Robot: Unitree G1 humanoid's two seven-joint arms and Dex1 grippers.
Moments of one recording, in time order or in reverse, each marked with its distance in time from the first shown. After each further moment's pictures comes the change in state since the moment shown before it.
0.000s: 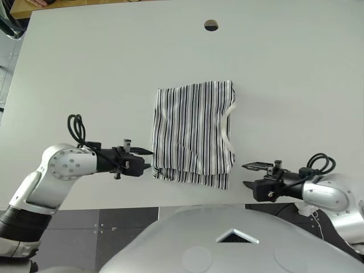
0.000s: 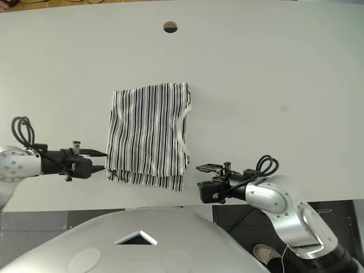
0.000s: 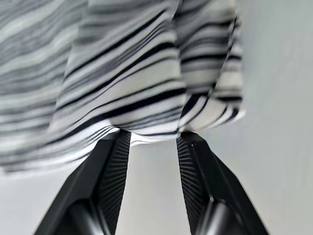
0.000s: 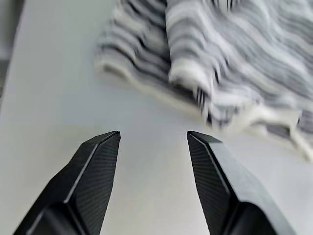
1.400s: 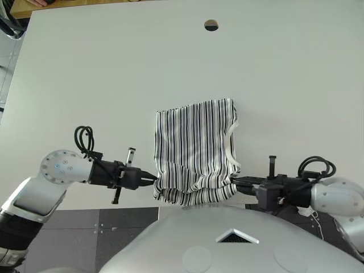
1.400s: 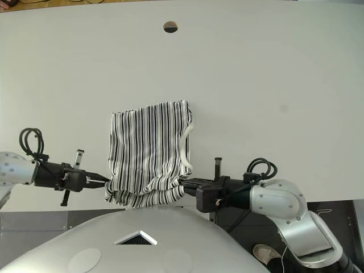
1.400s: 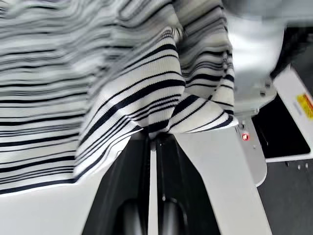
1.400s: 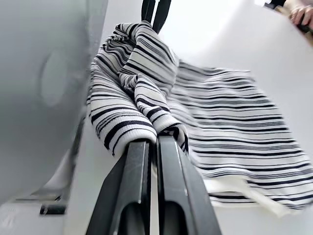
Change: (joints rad) left arm 0.031 0.135 0.023 -0.087 -0.440 0.193 -0.202; right arm 0.009 0.061 -0.150 -0.131 0.532 0.070 0.038
